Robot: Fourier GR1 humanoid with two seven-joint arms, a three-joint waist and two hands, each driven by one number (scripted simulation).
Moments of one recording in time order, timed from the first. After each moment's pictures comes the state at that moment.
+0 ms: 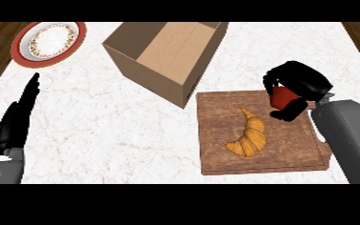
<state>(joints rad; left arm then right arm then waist) -0.10 0.38 0.15 -1.34 -0.21 0.11 0.05 -0.54 -0.48 0.18 -1.03 0.94 0.19 -0.50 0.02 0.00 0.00</state>
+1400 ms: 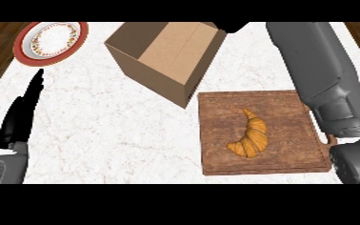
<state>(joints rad) -0.15 0.37 0.16 -1.32 -0.23 0.09 0.07 -1.26 -0.25 -0.14 -0.55 0.76 0.09 -0.40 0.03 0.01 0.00</state>
